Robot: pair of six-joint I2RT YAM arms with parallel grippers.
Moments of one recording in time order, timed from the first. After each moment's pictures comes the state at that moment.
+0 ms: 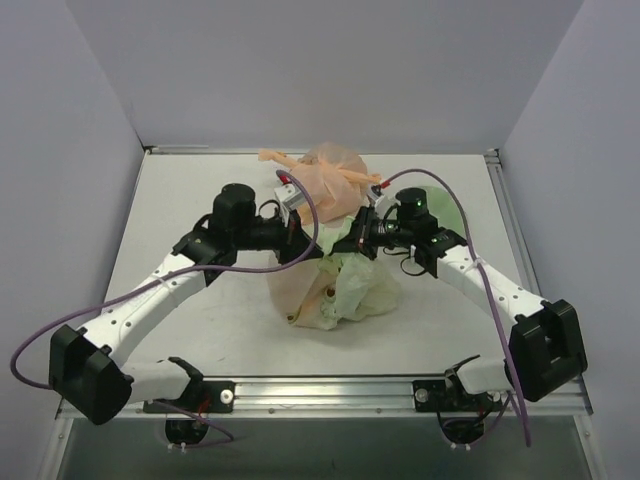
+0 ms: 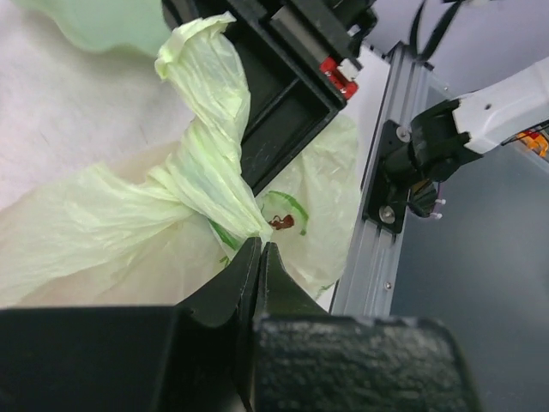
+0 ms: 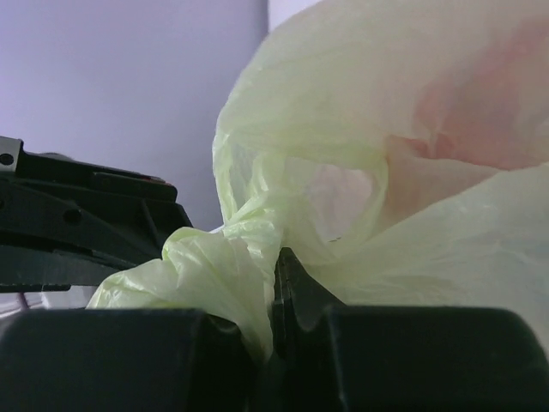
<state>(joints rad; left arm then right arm) -0.59 1.24 1.08 -0.22 0.74 -0.18 0.46 1.36 0.94 -0.04 -0.78 1.10</state>
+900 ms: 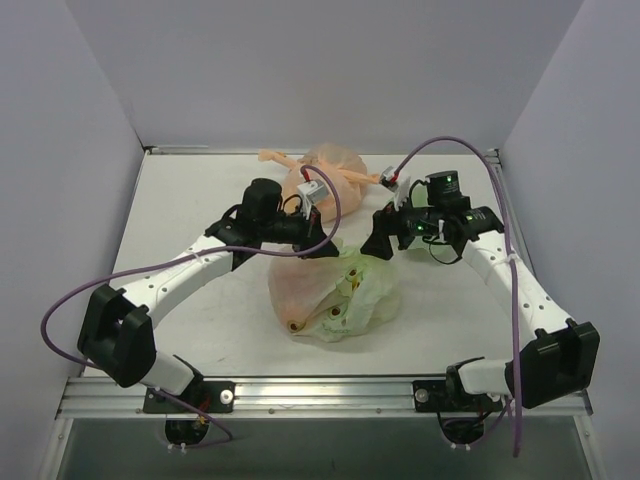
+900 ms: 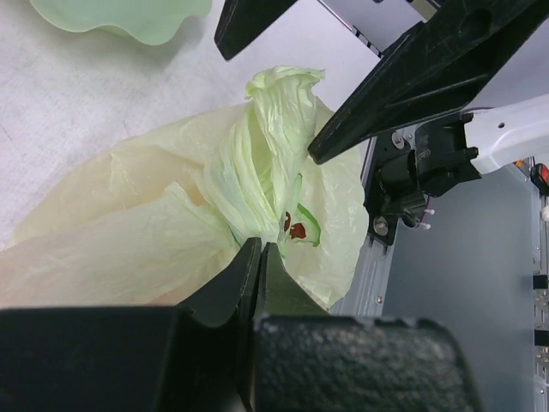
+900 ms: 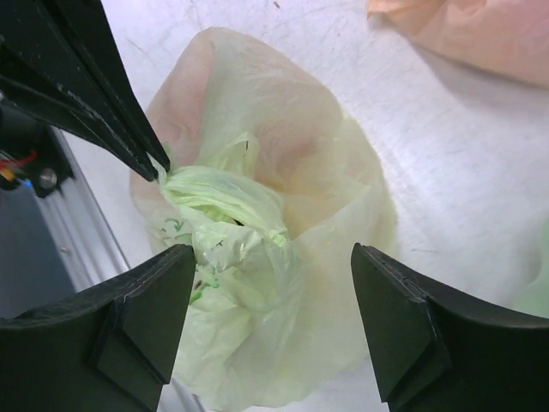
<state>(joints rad) -0.62 1.47 1.13 -0.12 0.73 -0.27 0.30 1.30 1.14 -0.60 -0.70 -0.14</state>
